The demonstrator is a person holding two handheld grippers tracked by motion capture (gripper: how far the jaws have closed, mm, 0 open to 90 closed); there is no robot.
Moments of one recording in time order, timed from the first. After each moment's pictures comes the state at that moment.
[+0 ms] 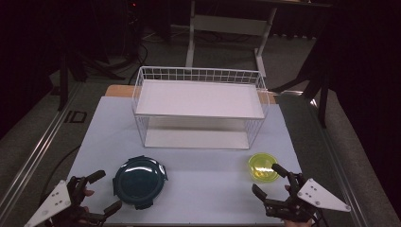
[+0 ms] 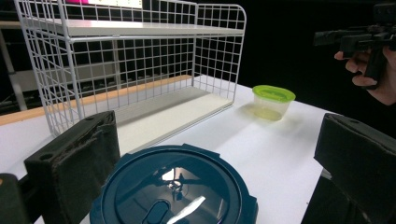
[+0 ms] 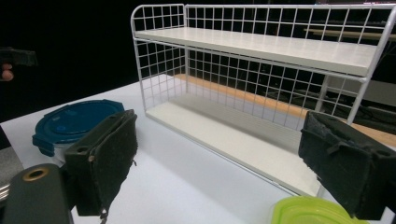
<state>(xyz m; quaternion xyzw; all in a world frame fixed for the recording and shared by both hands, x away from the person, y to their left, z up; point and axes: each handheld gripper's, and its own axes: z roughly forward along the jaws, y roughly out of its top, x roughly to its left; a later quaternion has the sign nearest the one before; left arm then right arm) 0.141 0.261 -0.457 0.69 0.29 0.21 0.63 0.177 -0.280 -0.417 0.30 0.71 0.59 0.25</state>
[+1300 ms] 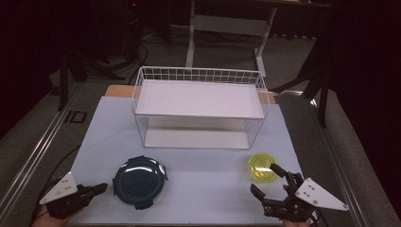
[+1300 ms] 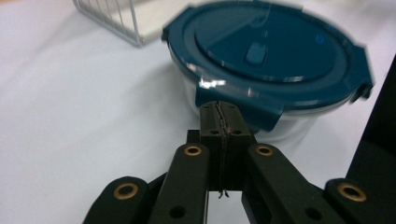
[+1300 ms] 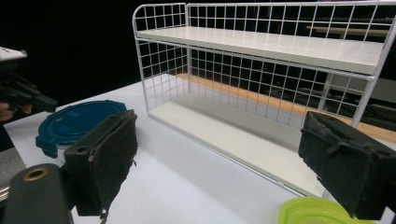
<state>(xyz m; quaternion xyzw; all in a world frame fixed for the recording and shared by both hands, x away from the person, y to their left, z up) 0.177 0.313 -0.510 0.81 0.33 0.16 0.46 0.178 -0.276 -0.417 0.30 0.71 0.59 0.24</state>
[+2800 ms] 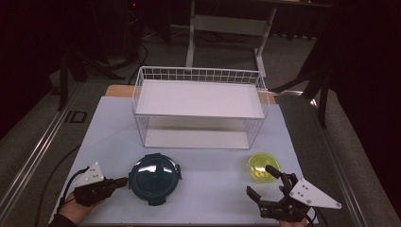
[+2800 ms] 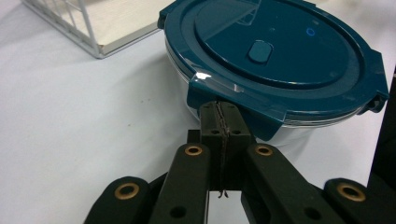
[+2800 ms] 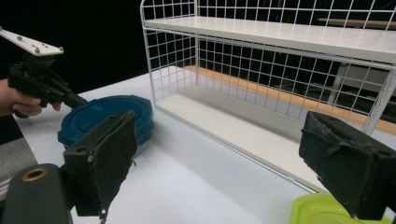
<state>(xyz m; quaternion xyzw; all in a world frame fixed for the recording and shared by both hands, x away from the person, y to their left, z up) 0.213 0.266 -0.514 0.82 0.33 0.12 0.46 0.180 -0.270 -0.424 0.30 0.72 0.58 0.23</state>
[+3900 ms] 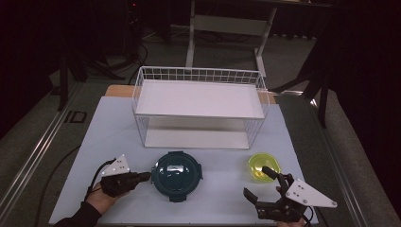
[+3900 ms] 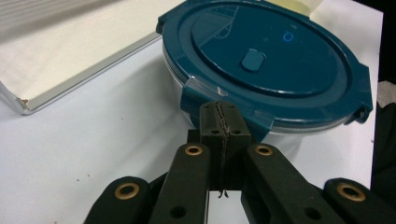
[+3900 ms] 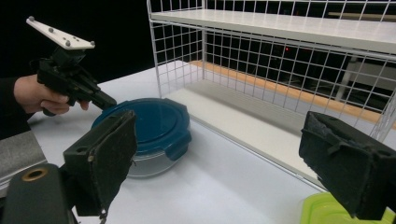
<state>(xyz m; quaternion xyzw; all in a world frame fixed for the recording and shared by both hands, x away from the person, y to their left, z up) 0.243 0.210 -0.509 0.82 0.31 0.09 0.47 0.181 -0.265 -0.428 0.29 0.73 0.58 0.22</state>
